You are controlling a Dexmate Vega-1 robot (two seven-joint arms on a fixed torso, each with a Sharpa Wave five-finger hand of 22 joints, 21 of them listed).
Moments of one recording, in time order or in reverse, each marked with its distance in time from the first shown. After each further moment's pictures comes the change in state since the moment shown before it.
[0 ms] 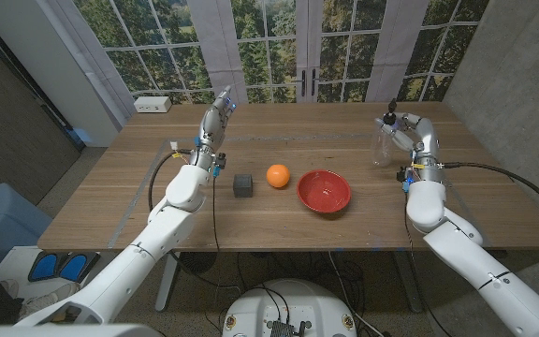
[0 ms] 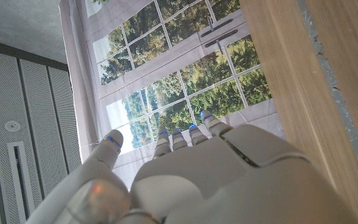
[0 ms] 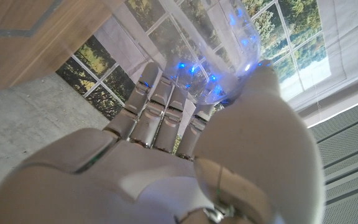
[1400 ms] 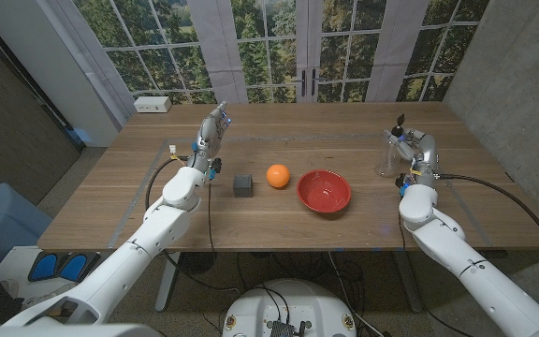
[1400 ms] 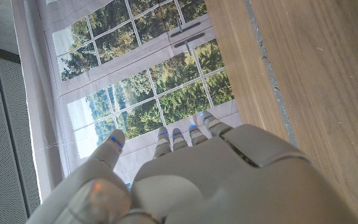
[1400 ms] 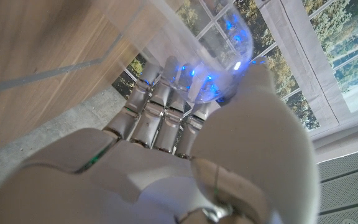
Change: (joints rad) left arm -0.026 0.019 0.009 0.052 -0.070 0.097 -0.002; left_hand 0.004 0.004 0.014 0.010 0.001 -0.004 0.004 0.000 0.000 -0.006 0.005 0.000 0.000 -0.007 0.000 0.000 0.000 0.000 0.000 -0.008 0.000; right arm 0.116 0.038 -0.066 0.232 0.121 -0.003 -0.068; right_hand 0.044 0.027 0.014 -0.008 -0.095 -0.135 0.058 -0.068 -0.020 -0.055 -0.054 -0.043 -0.077 -0.064 0.013 -0.003 0.022 0.046 0.003 0.031 -0.005
